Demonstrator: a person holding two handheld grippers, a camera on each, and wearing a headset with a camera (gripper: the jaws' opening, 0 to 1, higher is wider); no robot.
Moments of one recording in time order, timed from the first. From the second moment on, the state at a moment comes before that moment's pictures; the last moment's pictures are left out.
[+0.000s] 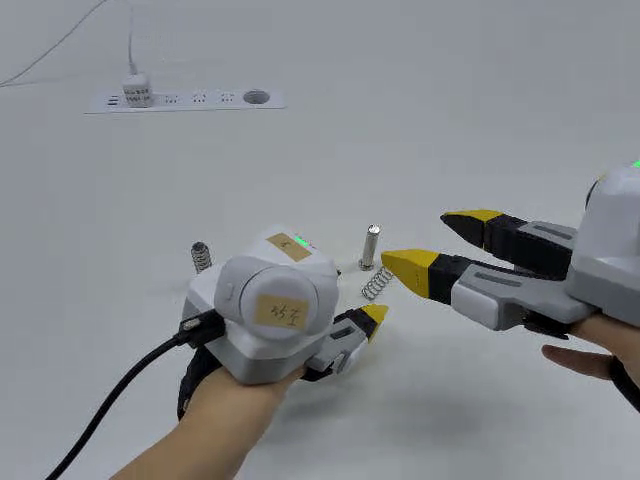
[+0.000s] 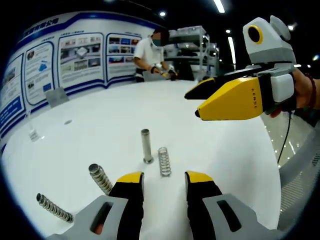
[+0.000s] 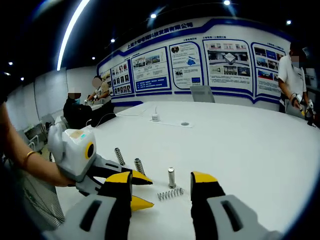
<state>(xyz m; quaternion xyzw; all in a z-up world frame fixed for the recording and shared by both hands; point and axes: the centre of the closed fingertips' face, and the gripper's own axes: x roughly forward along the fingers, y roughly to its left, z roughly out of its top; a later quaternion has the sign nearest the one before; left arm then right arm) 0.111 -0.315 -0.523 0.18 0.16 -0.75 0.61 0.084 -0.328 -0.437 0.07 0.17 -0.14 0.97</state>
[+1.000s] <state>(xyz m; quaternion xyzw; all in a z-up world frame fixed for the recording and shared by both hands) 0.108 -0.334 -0.538 0.20 0.18 -0.75 0.61 0.061 -0.323 -0.441 0.06 0.18 -0.15 0.97</state>
